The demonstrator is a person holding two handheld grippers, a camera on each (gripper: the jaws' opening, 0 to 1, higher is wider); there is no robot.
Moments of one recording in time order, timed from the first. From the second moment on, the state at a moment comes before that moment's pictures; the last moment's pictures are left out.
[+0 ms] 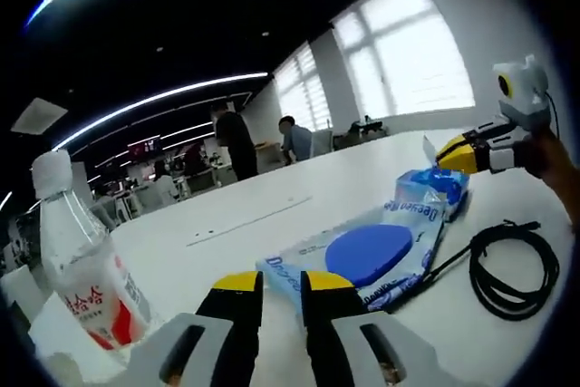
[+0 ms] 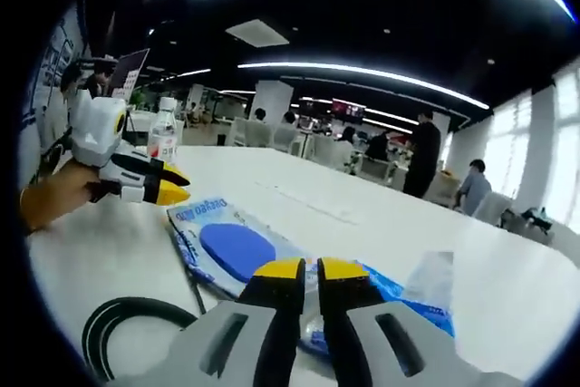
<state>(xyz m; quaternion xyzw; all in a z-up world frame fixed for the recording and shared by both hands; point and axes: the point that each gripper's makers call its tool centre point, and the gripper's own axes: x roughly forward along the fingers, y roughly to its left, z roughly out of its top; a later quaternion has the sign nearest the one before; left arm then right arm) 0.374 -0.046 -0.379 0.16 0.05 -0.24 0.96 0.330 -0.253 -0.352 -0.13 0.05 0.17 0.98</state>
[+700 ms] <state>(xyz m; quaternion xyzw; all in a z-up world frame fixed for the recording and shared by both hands) 0.336 -0.070 -0.345 0.15 -0.01 -0.29 0.94 0.298 -0.240 -0.332 -0.05 0.03 0.24 0.97</state>
